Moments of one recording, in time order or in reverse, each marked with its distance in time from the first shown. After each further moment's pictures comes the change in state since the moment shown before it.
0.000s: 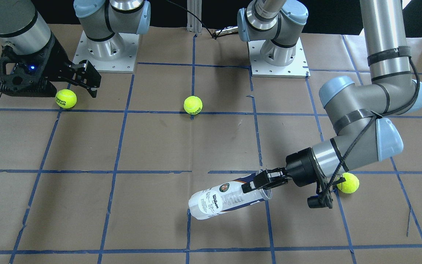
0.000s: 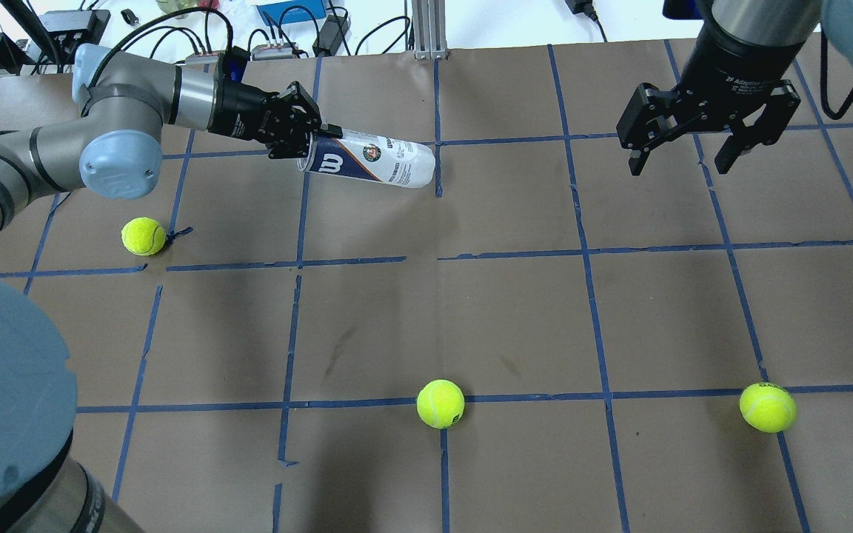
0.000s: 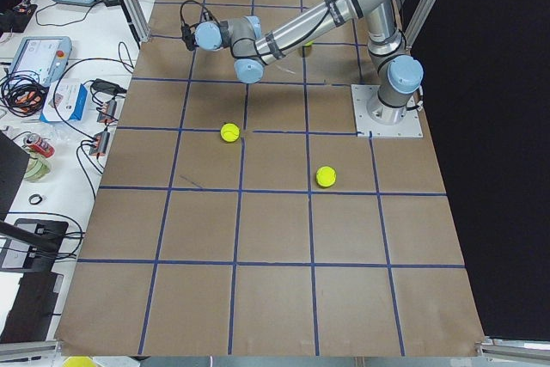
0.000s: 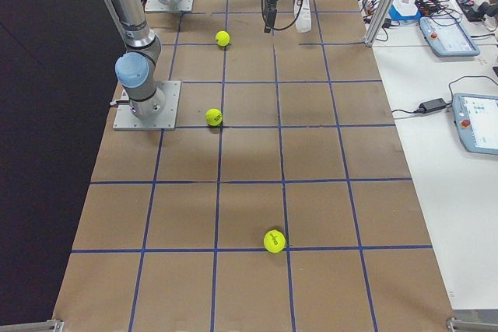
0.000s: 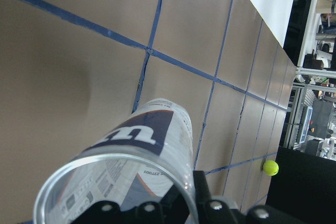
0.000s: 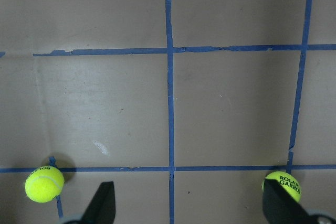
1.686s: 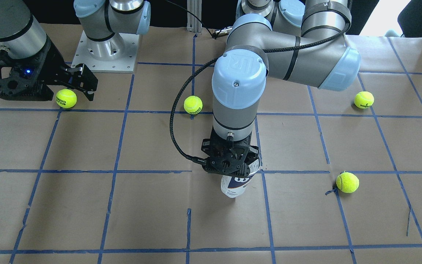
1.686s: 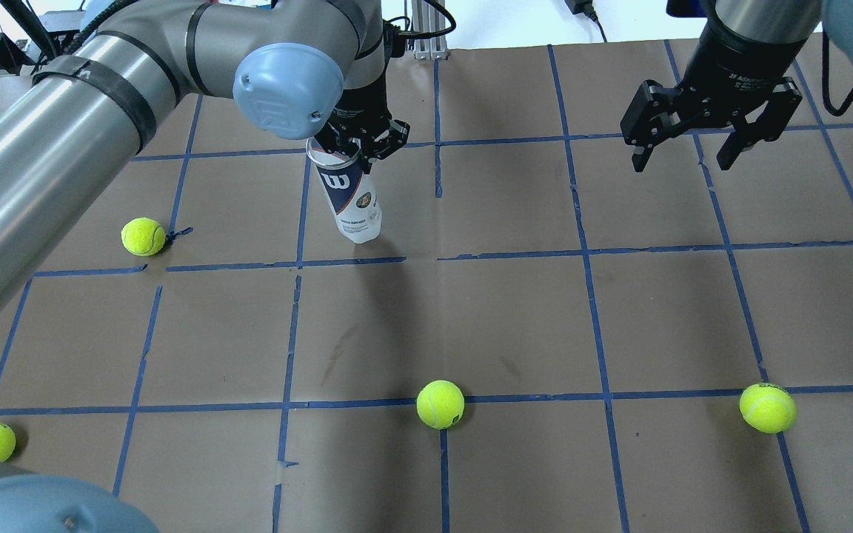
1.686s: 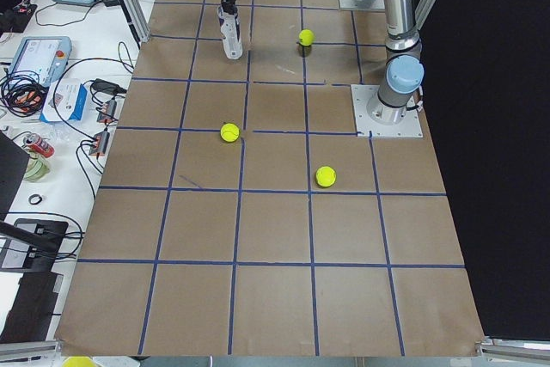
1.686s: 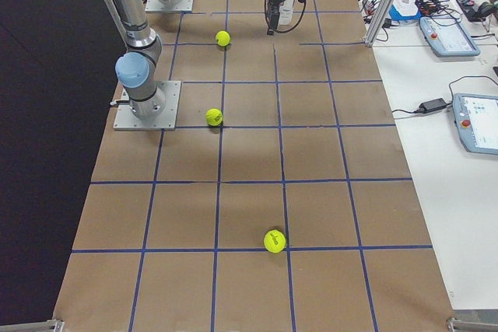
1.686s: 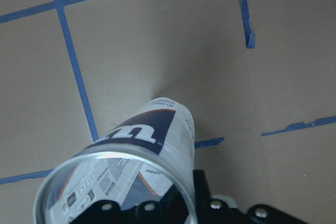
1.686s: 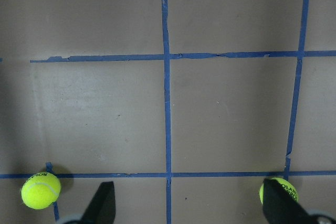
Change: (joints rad) left arm -0.417 -0.014 0.262 -0.295 0.936 0.073; right arm -0.010 0.012 -0.004 -0.015 -0.001 -0.009
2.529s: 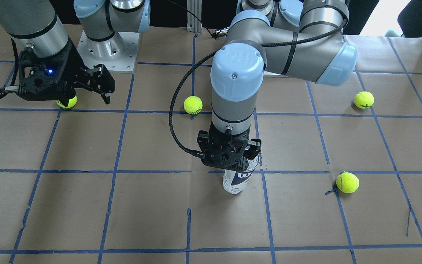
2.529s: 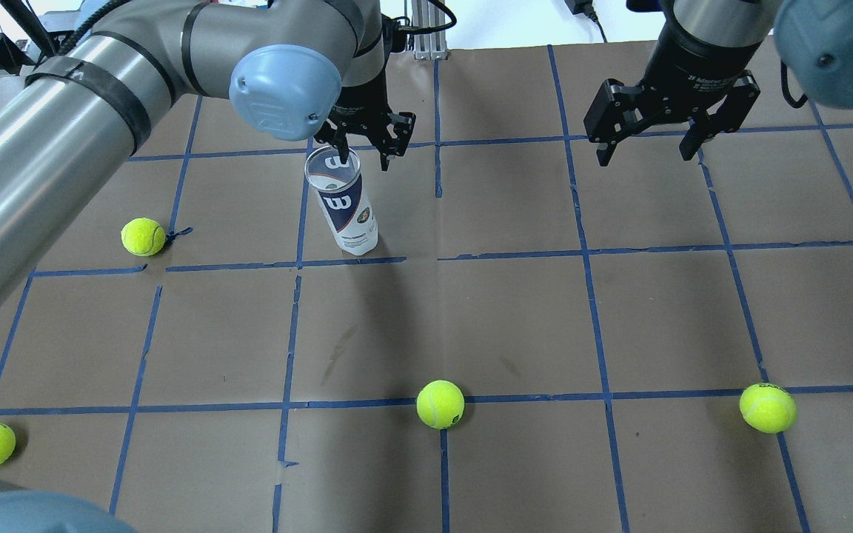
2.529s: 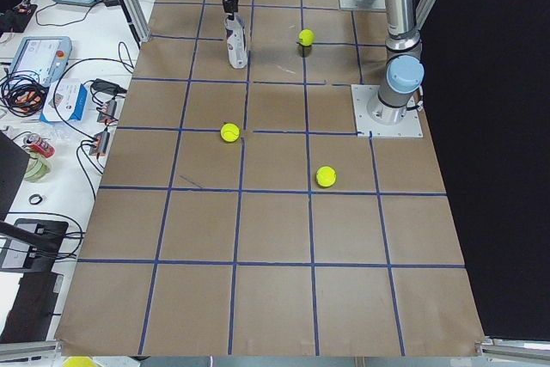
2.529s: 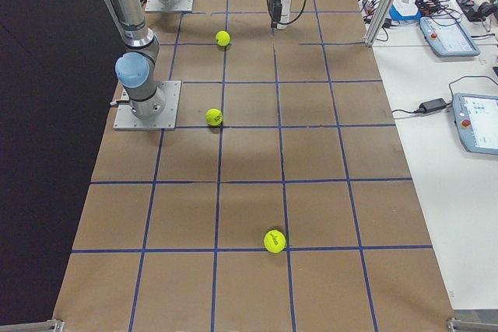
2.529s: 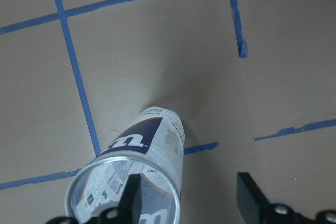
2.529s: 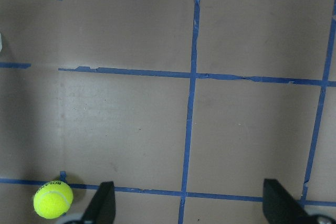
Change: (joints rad) left arm 0.008 0.038 0.007 0.017 -0.020 0.002; right arm 0.071 -0.005 0.028 -0.091 0.020 -0.019
